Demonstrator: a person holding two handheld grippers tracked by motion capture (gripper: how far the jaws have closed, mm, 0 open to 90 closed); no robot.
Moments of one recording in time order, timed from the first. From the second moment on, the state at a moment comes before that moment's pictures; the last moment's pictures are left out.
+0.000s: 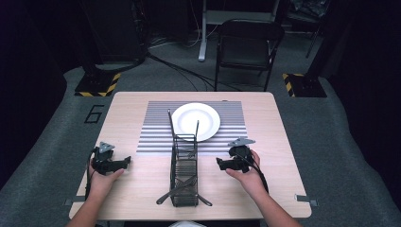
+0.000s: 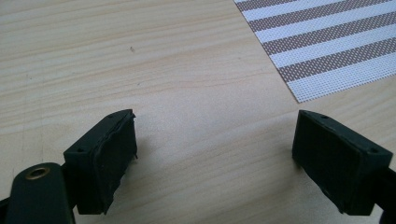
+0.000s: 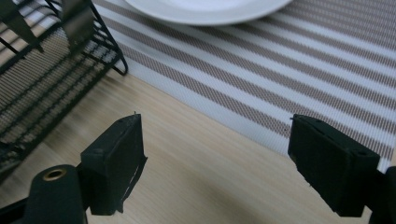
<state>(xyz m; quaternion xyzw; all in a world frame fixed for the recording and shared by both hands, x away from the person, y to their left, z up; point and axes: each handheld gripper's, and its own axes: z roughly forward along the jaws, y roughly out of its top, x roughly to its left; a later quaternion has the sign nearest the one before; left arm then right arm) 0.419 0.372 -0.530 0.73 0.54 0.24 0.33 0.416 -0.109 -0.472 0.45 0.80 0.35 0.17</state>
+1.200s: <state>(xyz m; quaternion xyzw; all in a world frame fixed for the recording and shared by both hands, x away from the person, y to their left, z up) 0.419 0.371 -0.530 0.74 0.54 0.24 0.33 0.434 -0.049 -0.400 0.38 0.82 0.41 0.13</state>
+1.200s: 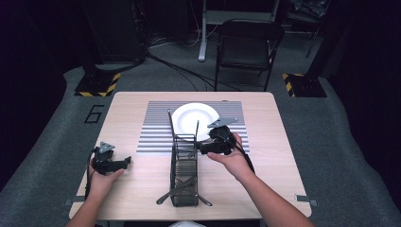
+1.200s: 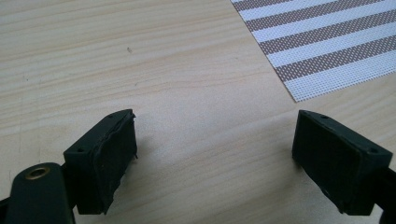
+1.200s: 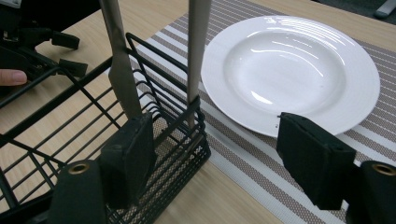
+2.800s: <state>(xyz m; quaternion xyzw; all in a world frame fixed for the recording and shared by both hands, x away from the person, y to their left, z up) 0.419 0.371 -0.530 0.74 0.54 0.23 0.34 0.436 -0.020 -0.391 0.34 0.83 0.41 0.16</state>
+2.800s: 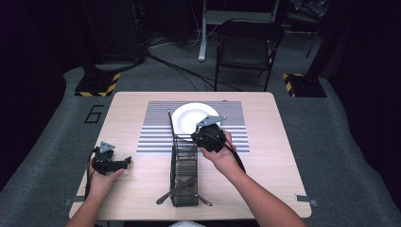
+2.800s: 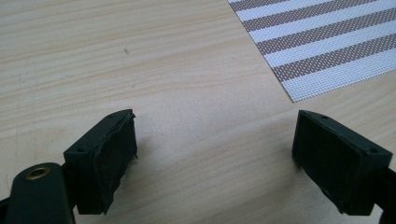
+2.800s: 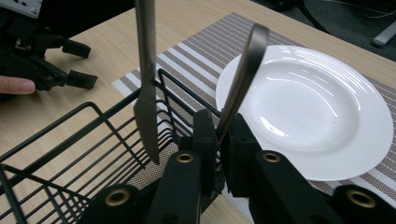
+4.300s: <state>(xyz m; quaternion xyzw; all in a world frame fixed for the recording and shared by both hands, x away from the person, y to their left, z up) 0.419 0.371 -0.530 0.74 0.54 0.23 0.34 0.433 0.001 -0.386 0.31 0.85 0.40 0.13</state>
